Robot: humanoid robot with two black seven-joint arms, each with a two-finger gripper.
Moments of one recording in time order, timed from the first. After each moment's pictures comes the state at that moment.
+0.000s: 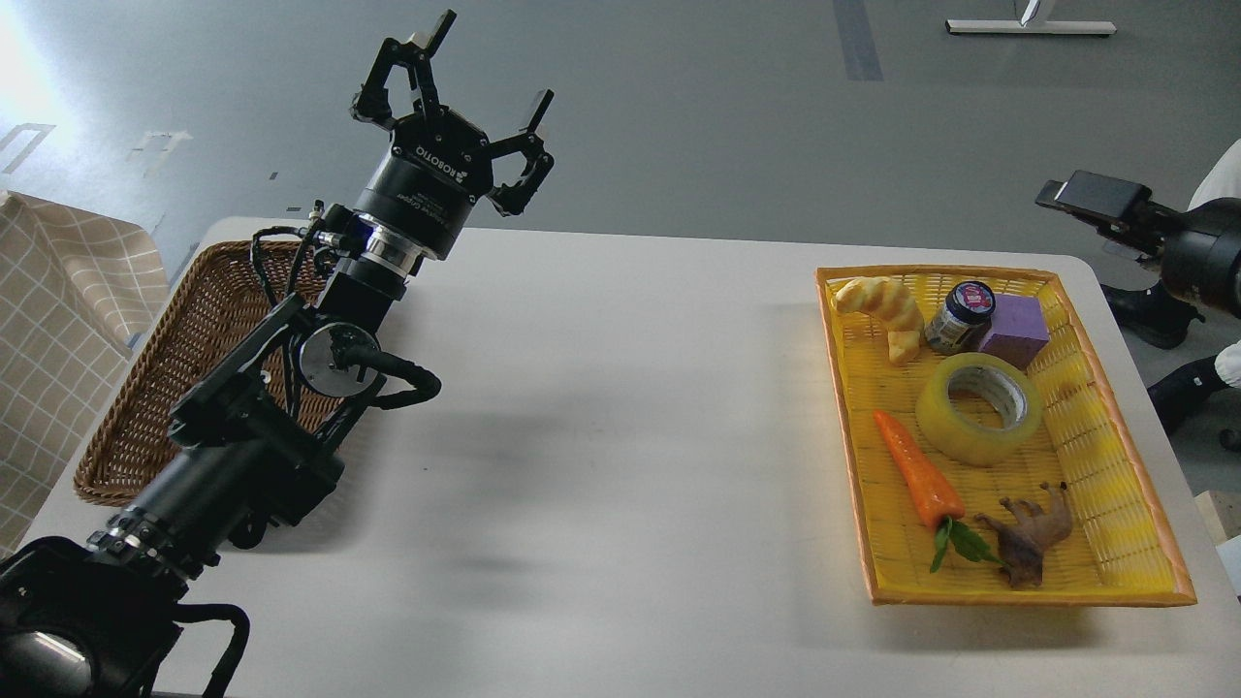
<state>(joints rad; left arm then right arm) -0.60 0.17 -1.07 -1.04 0.22 -0.49 -0.34 0.62 -0.86 1.00 1.35 -1.22 0.49 -0.26</state>
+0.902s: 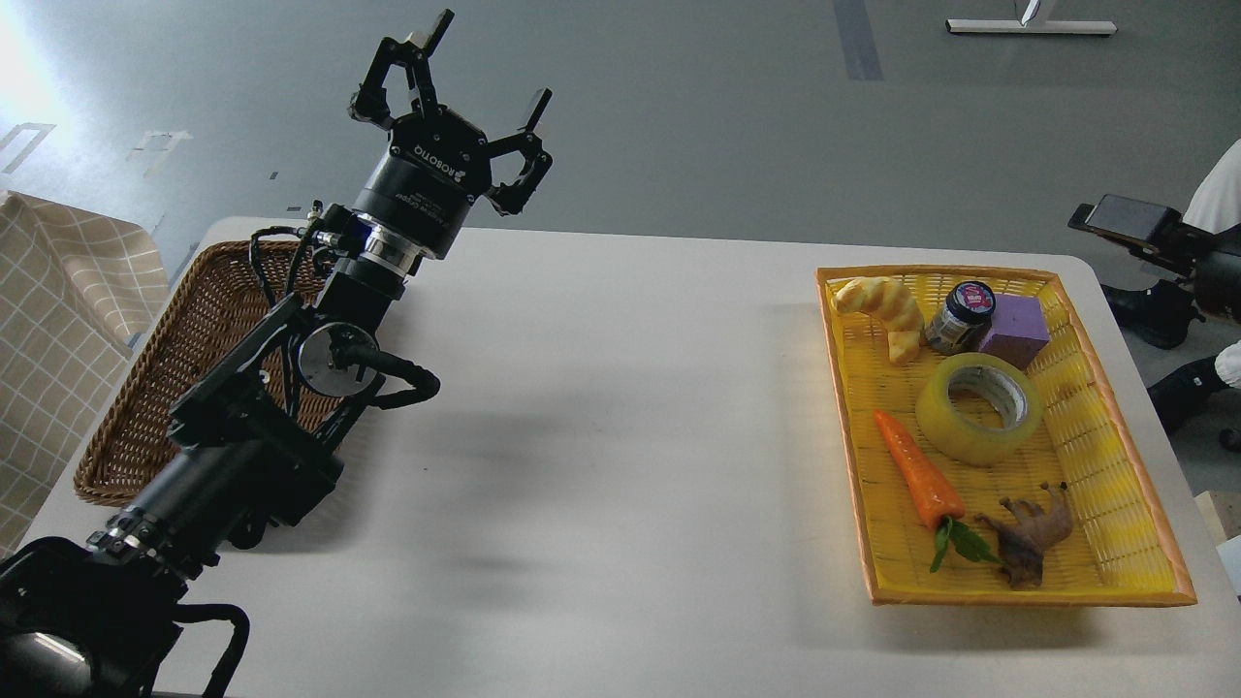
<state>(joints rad) -0.60 0.17 -1.07 -1.04 0.22 -0.49 -0.34 0.59 -0.90 1.00 1.36 -1.27 0.49 -0.27</state>
